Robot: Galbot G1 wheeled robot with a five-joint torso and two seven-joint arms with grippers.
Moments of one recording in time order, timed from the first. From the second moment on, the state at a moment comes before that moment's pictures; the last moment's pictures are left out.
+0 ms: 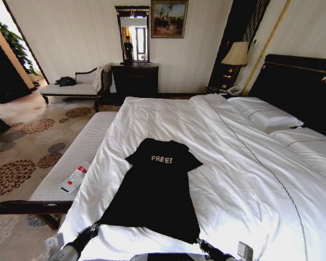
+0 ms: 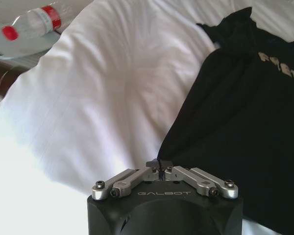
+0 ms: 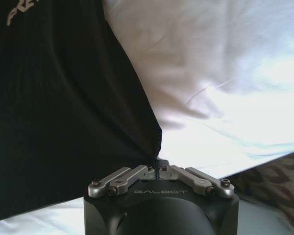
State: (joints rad) left arm 2.22 -1.07 -0.80 -2.28 -0.95 0.30 -0.14; right arm -2.13 1.33 0.66 2.30 1.01 -0.65 0.22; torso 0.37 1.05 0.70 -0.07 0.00
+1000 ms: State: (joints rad) left arm 2.33 -1.16 -0.75 -2.26 -0.88 0.22 -0.16; right arm -2.19 1.34 0.66 2.34 0.96 -0.68 0.28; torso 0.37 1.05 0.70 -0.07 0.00
